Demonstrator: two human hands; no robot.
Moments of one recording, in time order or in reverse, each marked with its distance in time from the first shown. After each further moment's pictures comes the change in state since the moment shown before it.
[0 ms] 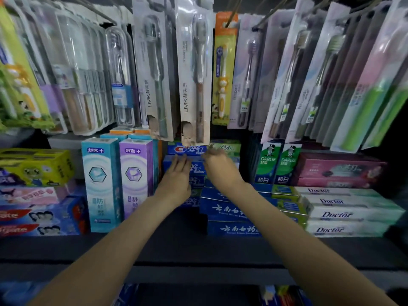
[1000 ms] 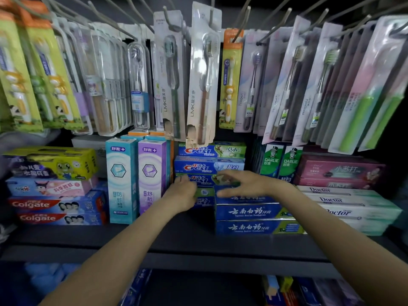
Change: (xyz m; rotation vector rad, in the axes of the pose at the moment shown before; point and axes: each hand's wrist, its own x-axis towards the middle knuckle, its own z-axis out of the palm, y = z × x) left_hand -0.030 0.006 -0.016 0.127 -0.330 -0.057; right_hand -0.051 0.033 -0.043 0.506 -0.633 0.036
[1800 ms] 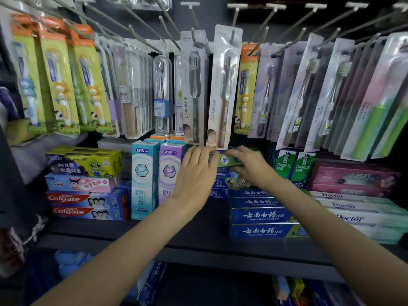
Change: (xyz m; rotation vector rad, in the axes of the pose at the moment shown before) left_hand -0.058 0.018 -0.049 0.295 0.829 0.134; right_hand 0.008 -0.044 -0.007 -0.262 0.566 -0.179
